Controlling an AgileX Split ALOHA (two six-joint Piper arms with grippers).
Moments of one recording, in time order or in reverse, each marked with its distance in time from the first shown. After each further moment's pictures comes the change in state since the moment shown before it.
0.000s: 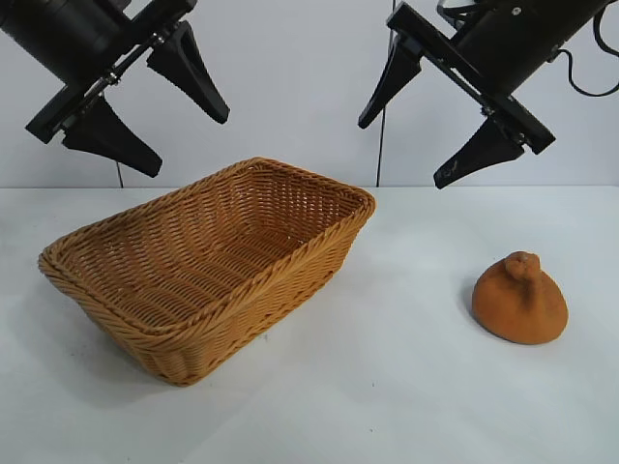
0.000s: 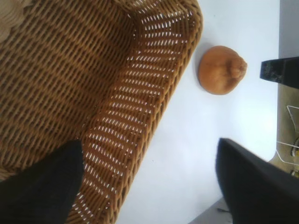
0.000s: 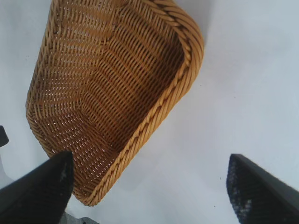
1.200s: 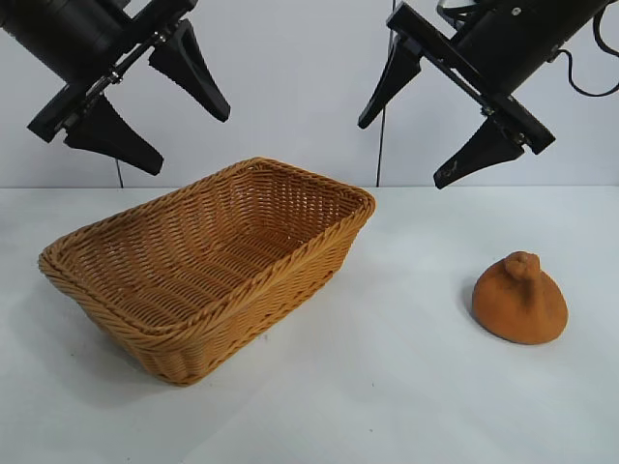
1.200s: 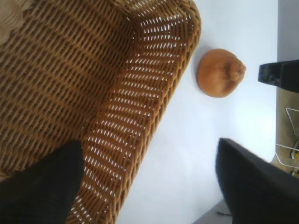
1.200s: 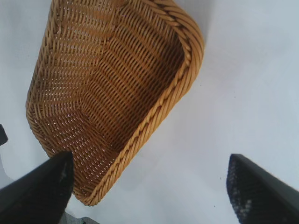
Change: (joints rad) left arm 0.043 -0.019 0.001 0.013 -0.023 -0.063; right arm 0.000 0.000 0.000 0.000 0.000 0.000
